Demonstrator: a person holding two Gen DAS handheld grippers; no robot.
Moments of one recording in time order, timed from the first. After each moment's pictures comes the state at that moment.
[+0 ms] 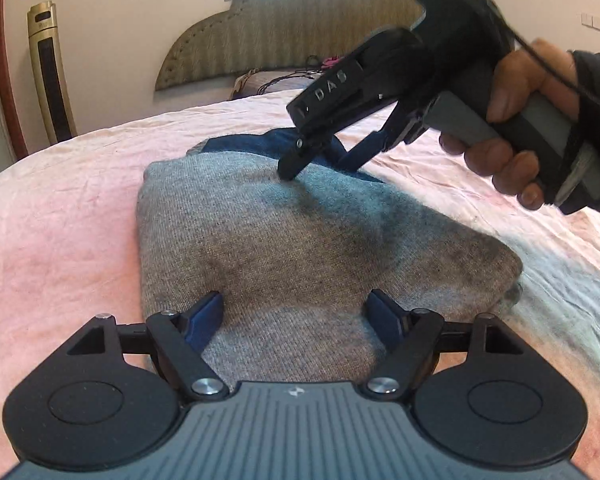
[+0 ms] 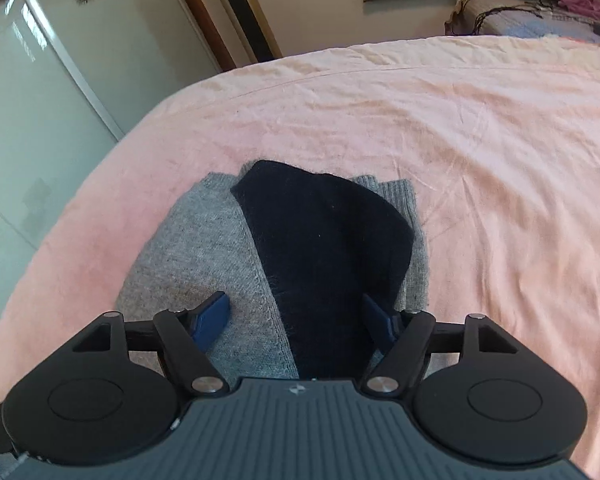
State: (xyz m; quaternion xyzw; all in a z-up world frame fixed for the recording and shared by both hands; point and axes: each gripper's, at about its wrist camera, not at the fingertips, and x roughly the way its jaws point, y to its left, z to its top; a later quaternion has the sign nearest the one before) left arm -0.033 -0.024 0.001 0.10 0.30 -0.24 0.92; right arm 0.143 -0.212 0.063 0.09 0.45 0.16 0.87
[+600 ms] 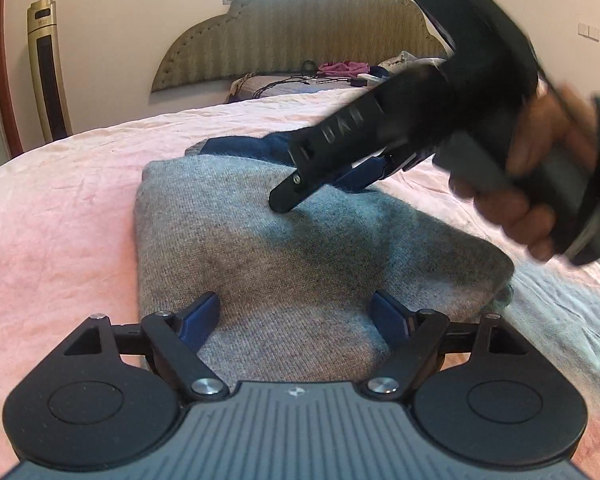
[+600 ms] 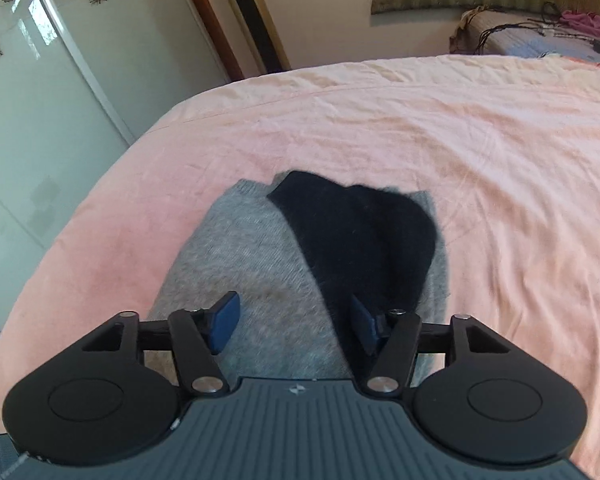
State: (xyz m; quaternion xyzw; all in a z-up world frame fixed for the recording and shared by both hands) left arm -0.039 -0.020 0.003 0.09 0.30 -0.25 0.92; right arm 0.120 -0.196 0.059 0.09 0.45 0.18 0.87
